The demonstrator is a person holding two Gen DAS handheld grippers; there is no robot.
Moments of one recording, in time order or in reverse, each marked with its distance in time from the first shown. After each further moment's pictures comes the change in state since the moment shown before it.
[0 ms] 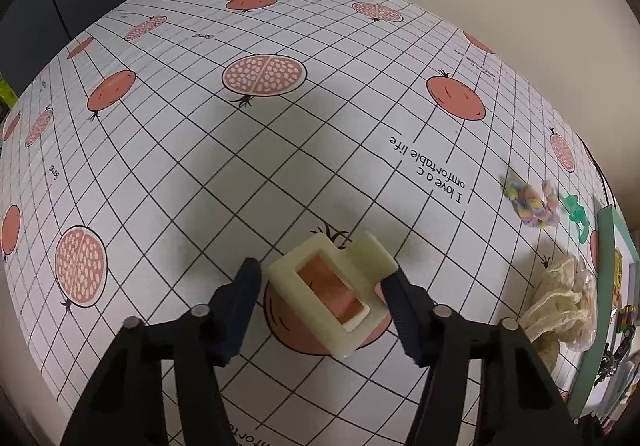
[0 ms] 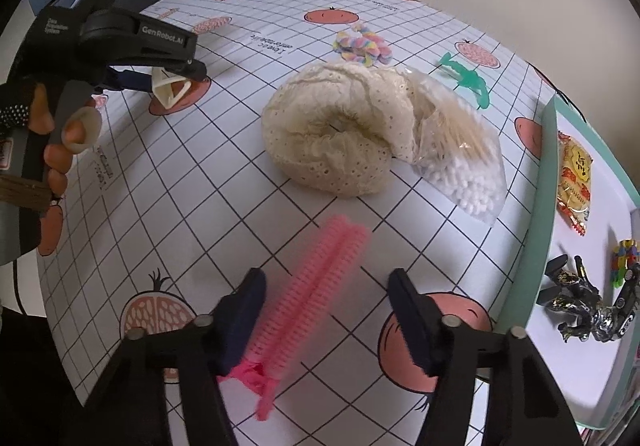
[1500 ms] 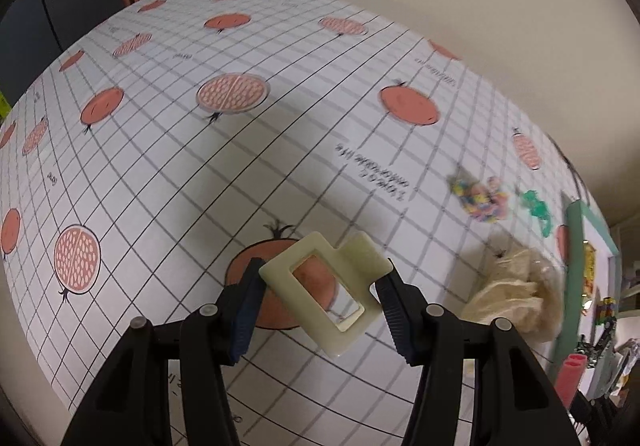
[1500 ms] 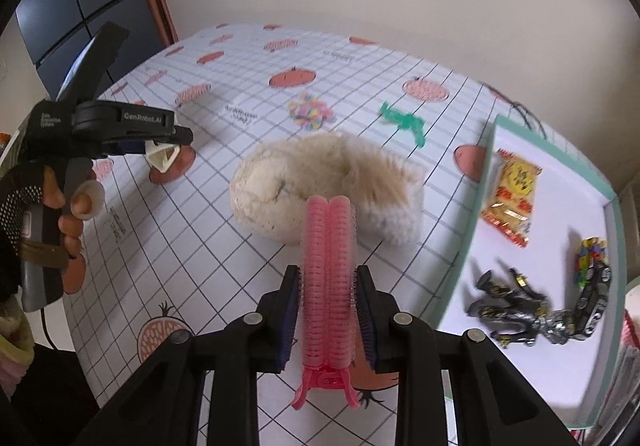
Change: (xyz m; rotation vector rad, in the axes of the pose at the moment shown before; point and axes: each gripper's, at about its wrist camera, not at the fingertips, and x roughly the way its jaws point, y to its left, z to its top) left arm -0.035 -0.025 -0.008 0.023 -0.039 -0.067; right arm -0.056 -0.045 0.002 0.096 -0.154 0.017
